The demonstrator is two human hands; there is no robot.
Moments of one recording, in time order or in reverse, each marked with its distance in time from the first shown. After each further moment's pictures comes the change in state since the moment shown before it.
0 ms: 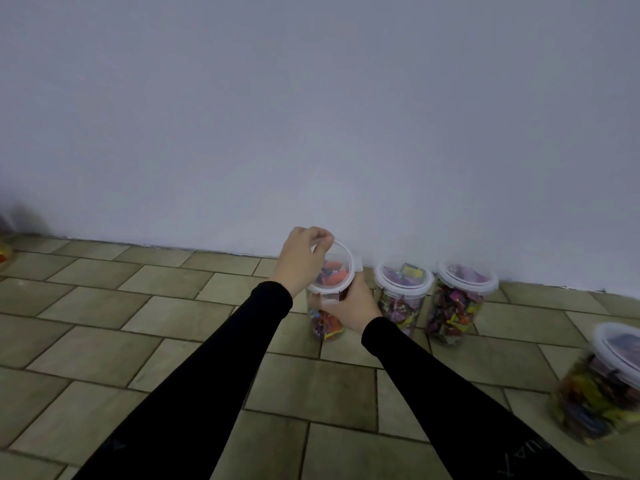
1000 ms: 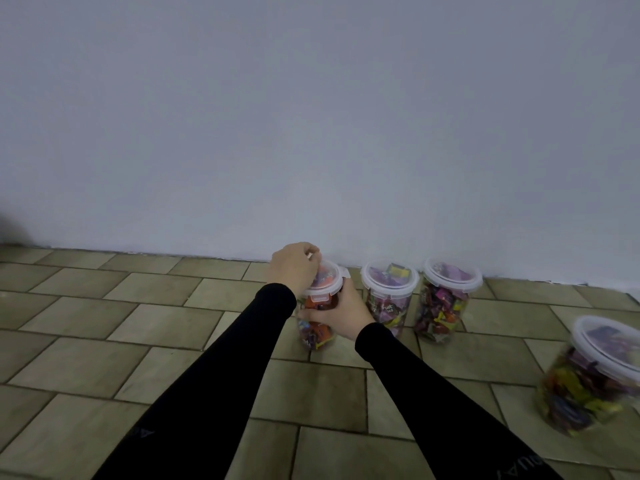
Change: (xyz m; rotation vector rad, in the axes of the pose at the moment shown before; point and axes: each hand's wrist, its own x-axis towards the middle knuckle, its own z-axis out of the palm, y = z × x) left_hand 0.007 -0.003 0.023 0.309 0.013 -0.145; right_hand -0.015 -0.011 -0.009 0.014 -0.041 -0.023
